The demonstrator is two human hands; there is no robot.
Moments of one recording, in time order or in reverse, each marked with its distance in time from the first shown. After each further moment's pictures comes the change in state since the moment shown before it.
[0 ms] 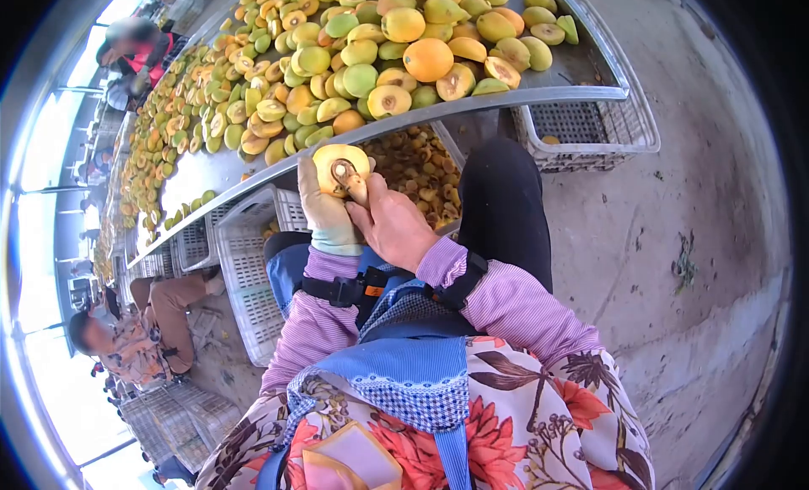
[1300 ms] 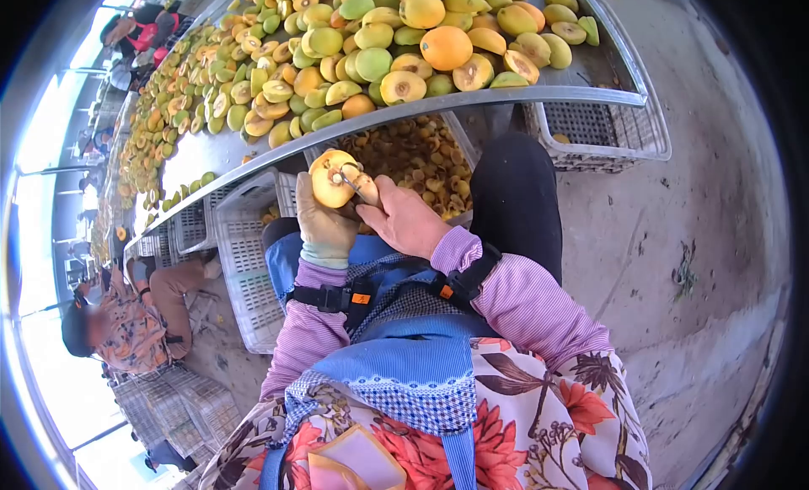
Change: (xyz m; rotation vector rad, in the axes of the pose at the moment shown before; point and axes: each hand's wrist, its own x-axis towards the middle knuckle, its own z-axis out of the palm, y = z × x) left_hand -0.015 -0.001 -0.057 -0.267 -0.081 -0.248; right_hand 0.000 0.026 0.006 0.053 -0.191 0.006
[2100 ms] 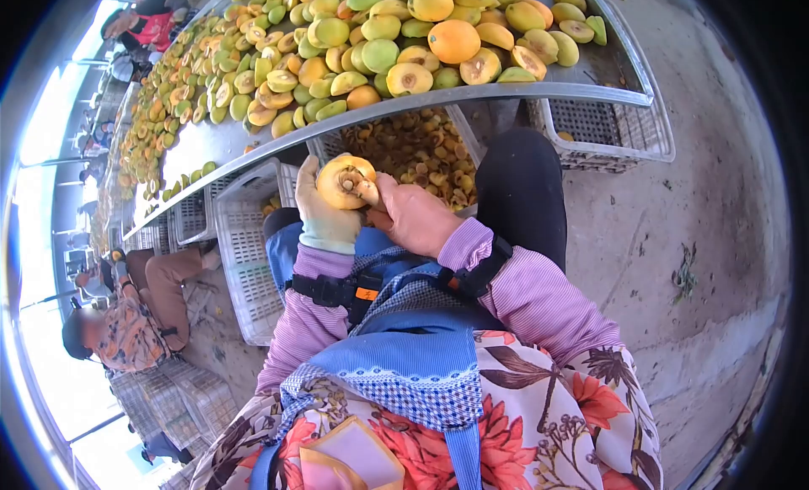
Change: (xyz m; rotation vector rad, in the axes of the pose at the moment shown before) left_hand 0.006 0.006 0.014 -0.069 0.285 -0.102; right_hand -0.005 -0.007 -0.009 -0.187 -0.148 0.049
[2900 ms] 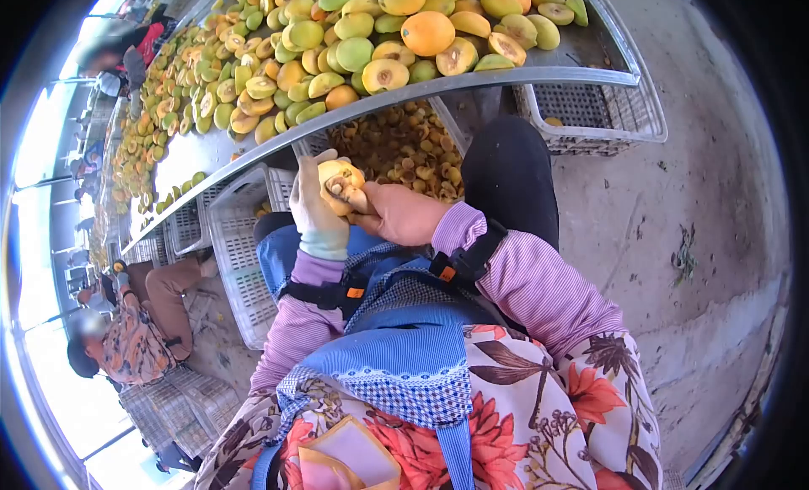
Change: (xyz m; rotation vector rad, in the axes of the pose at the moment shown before) left_hand -0.013 -0.017 0.014 0.537 -0.027 0.403; right_hand 0.000 0.003 -0.015 0.177 -0.206 0.050
